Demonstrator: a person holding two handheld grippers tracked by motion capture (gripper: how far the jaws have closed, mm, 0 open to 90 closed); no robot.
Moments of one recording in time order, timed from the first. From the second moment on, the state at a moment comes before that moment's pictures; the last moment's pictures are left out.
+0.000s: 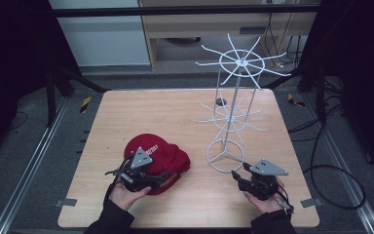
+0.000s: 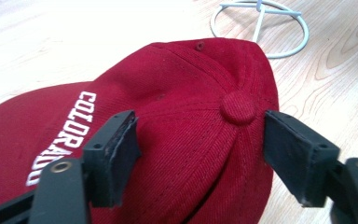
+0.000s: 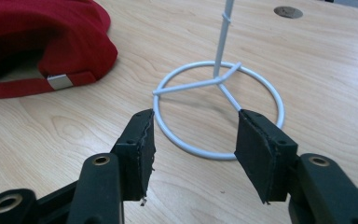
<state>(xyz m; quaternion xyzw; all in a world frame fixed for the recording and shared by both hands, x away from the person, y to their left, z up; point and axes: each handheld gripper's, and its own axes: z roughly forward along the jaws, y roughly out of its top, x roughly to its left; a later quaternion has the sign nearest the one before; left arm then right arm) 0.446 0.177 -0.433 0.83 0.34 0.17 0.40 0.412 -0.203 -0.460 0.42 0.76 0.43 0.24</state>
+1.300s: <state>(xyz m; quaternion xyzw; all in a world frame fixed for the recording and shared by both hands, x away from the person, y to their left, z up) 0.437 0.241 -0.373 0.69 0.41 0.19 0.57 0.420 -0.235 -0.471 0.46 0.74 0.41 0.26</state>
